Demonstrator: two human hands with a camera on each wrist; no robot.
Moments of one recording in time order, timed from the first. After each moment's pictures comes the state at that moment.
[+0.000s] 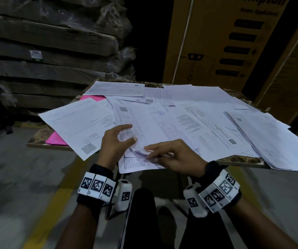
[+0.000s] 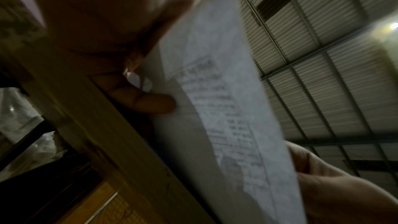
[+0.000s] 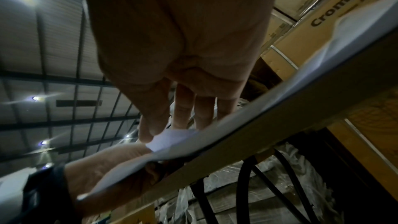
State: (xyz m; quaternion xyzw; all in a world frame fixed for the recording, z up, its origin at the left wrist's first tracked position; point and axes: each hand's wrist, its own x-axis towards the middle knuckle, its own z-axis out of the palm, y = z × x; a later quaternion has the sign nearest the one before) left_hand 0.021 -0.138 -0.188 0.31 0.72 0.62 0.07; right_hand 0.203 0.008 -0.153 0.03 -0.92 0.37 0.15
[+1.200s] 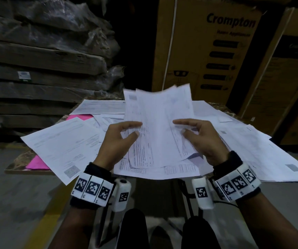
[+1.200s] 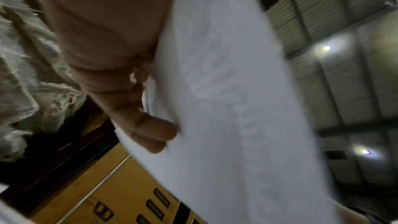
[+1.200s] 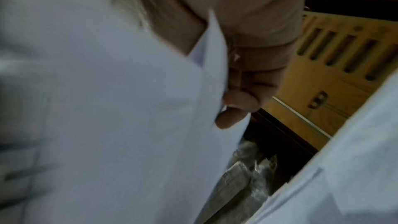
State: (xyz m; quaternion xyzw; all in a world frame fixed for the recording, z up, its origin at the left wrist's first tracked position) left_hand 0.053 -0.104 -0.106 0.42 0.68 0.60 0.06; right_hand 0.235 0.069 -0.081 -0.19 -0.81 0.44 0.34
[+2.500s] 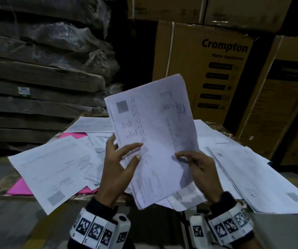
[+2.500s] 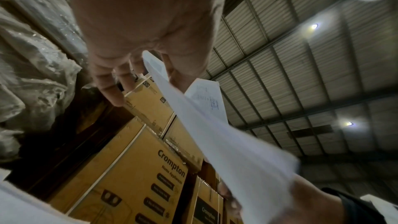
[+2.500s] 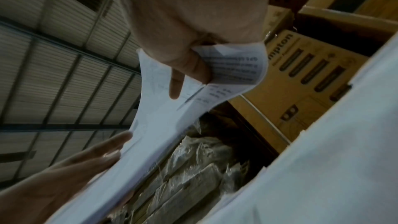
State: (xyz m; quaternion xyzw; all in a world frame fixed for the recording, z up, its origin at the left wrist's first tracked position) left_hand 0.067 -0.072 -0.129 0.44 0.63 0.64 -0.08; right_hand 0.240 0.104 -0.124 -0.12 -0.77 0.42 0.45
